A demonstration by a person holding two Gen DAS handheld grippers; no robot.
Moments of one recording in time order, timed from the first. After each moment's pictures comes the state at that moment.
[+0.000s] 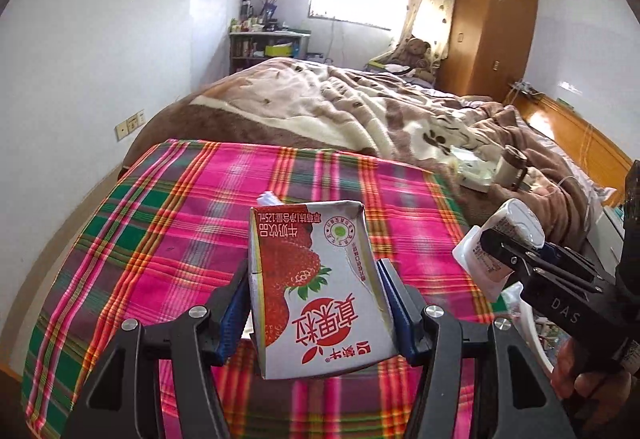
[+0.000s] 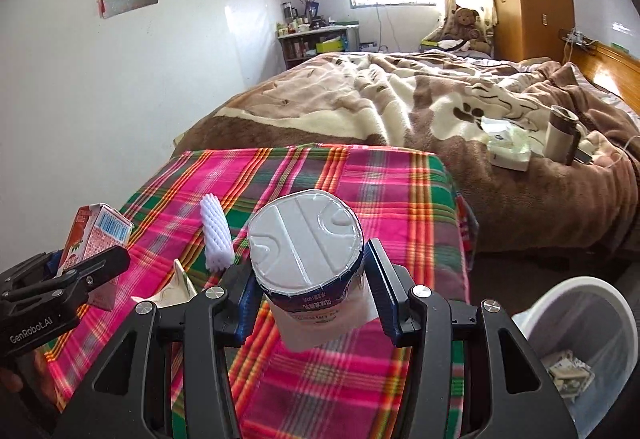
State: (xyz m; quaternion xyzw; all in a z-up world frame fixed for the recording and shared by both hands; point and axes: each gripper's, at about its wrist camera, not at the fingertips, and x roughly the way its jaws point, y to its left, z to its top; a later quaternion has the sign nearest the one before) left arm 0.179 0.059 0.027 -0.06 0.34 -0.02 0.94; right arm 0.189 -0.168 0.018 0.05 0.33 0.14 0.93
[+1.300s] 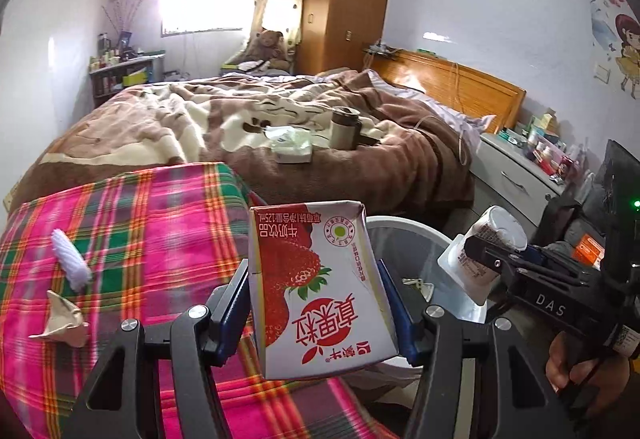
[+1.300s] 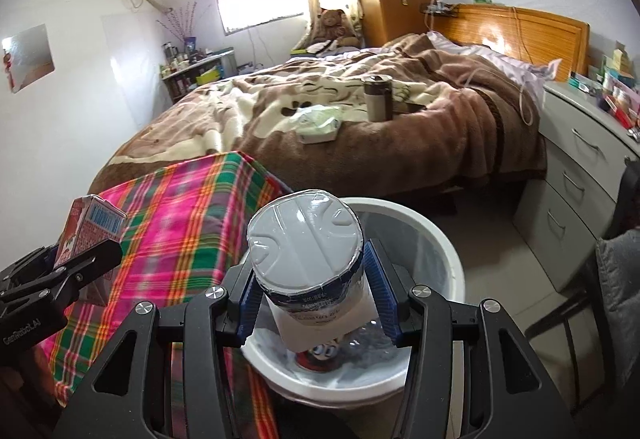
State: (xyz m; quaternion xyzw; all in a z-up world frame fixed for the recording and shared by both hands) left arm 0.129 -0.169 0.038 0.01 0.32 -0.25 0.91; right arm 0.089 -0.355 0.011 0.12 0.32 -0.05 0.94
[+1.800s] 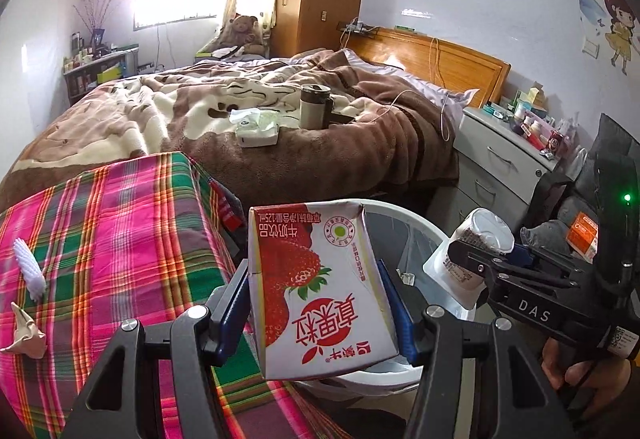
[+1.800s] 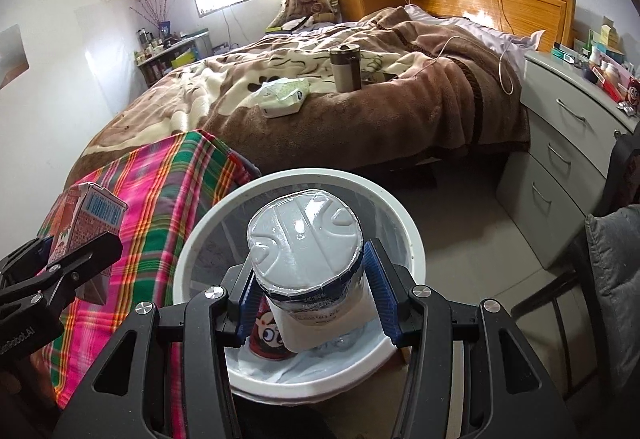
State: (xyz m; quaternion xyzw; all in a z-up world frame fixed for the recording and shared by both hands) left arm 0.139 -0.227 0.012 0.04 0.34 -0.28 0.90; right arm 0.093 -0.386 -0.013 0.13 0.36 -0.08 0.92
